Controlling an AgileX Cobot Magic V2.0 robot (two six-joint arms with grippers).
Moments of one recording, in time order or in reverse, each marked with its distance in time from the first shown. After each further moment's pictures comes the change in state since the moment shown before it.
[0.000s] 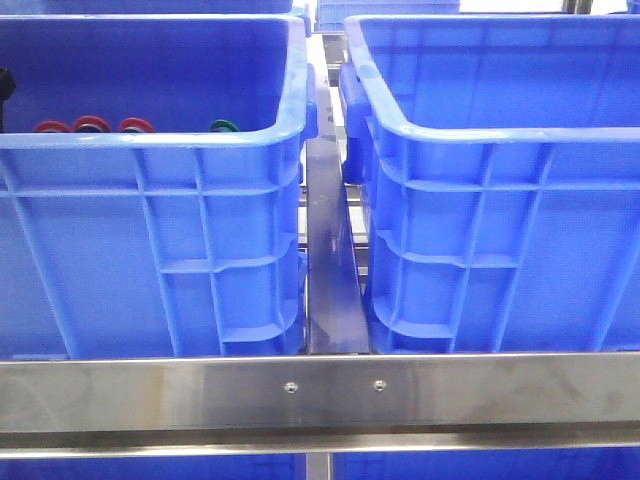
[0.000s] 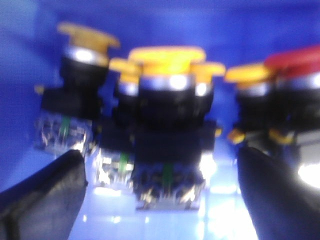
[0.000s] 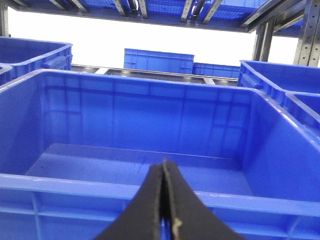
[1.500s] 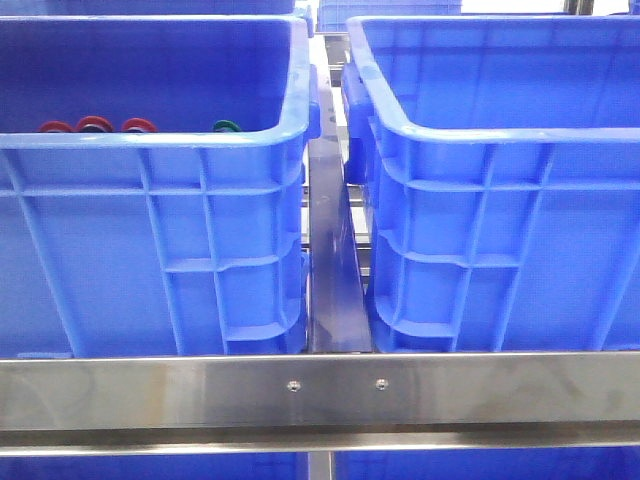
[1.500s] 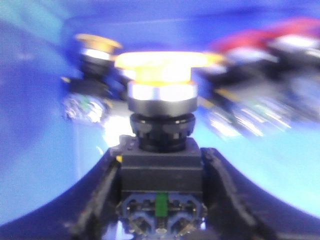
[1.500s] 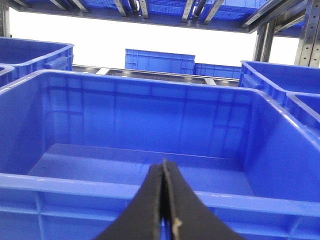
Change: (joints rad) left arm 0.000 -0.194 0.005 -0.091 0.153 0.139; right arm 0.000 0.000 0.000 0.000 0.000 0.000
